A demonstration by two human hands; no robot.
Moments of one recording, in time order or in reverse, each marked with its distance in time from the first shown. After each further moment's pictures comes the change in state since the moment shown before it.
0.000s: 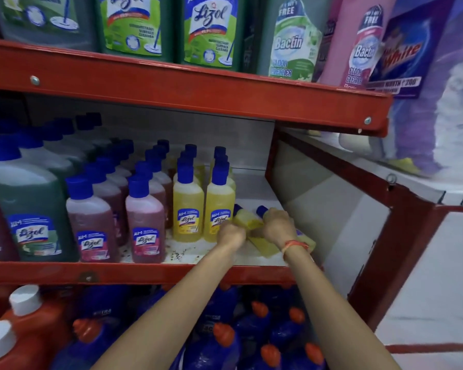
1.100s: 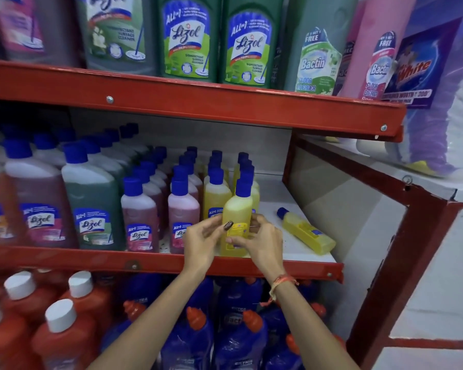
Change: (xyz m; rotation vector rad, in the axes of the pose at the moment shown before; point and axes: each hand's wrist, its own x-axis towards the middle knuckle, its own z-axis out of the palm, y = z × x) left_hand -0.057 -0.019 -0.118 -0.109 0.123 0.536; right_hand -0.082 -0.064 0.045 0.615 0.255 -0.182
